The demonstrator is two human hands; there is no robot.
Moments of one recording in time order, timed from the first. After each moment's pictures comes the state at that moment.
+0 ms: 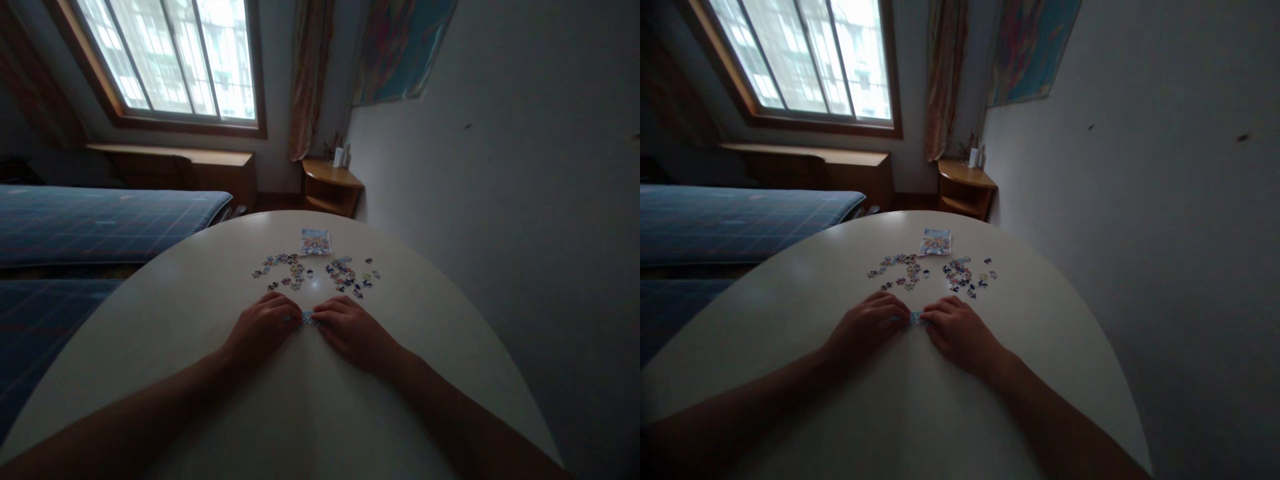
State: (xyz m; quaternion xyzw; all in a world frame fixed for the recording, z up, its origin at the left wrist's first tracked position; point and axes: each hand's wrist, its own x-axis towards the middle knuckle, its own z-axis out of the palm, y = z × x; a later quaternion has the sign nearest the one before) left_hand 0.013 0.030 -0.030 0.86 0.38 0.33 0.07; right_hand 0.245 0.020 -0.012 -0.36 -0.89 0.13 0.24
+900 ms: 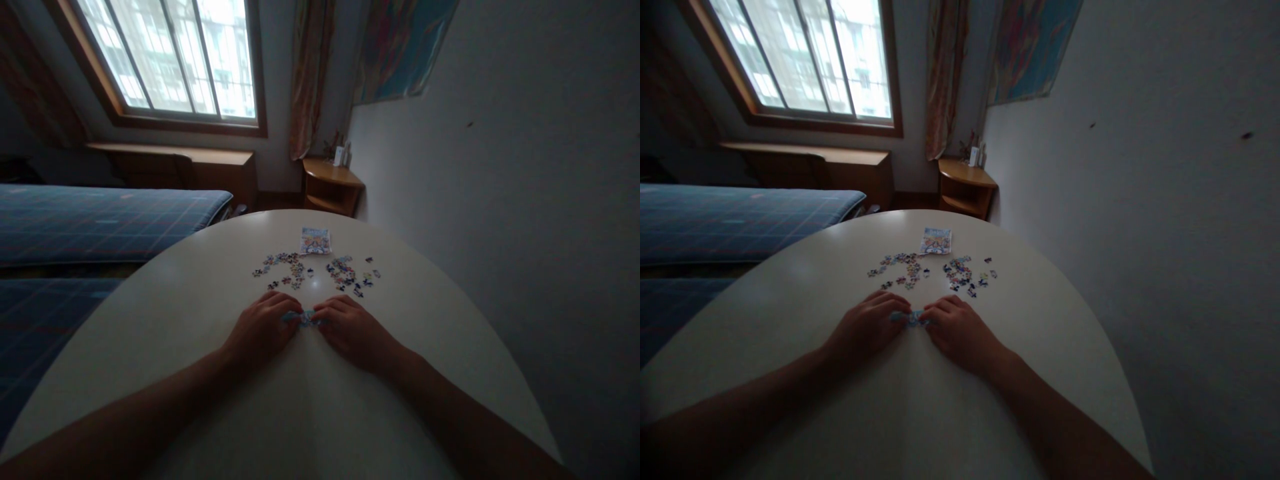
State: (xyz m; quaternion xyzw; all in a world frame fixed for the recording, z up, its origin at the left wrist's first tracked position) left_hand 0.015 0.025 -0.027 0.85 0.41 0.31 0.06; right_hand 0.245 0.020 -0.013 -0.36 -0.90 0.12 0.23
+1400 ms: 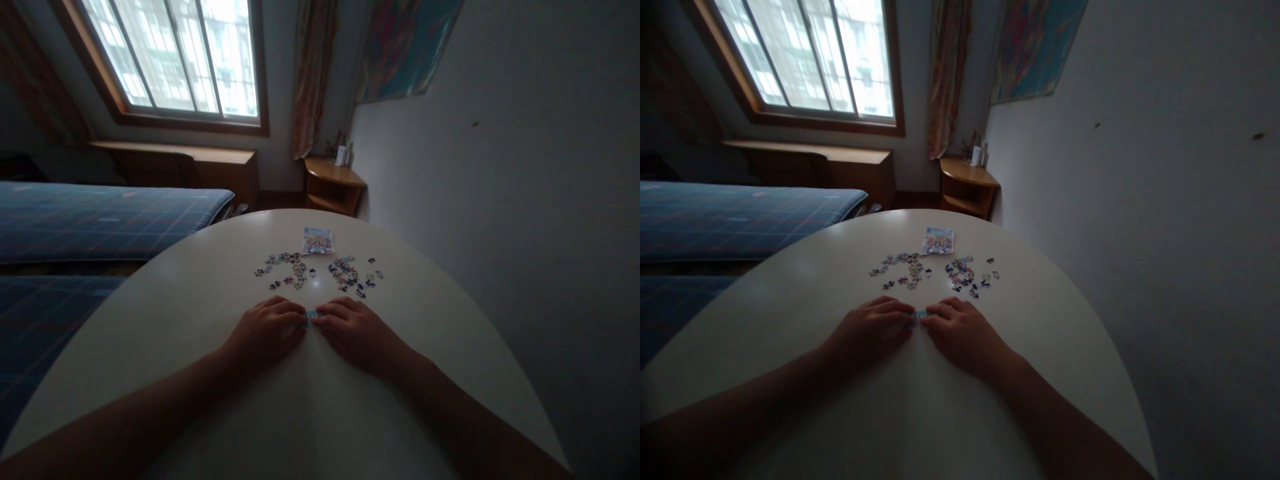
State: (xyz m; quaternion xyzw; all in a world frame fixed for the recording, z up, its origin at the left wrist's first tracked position) left_hand 0.012 0.022 -0.027 0.89 0.37 0.27 0.05; right_hand 0.248 0.016 -0.008 -0.34 -0.92 0.02 0.19
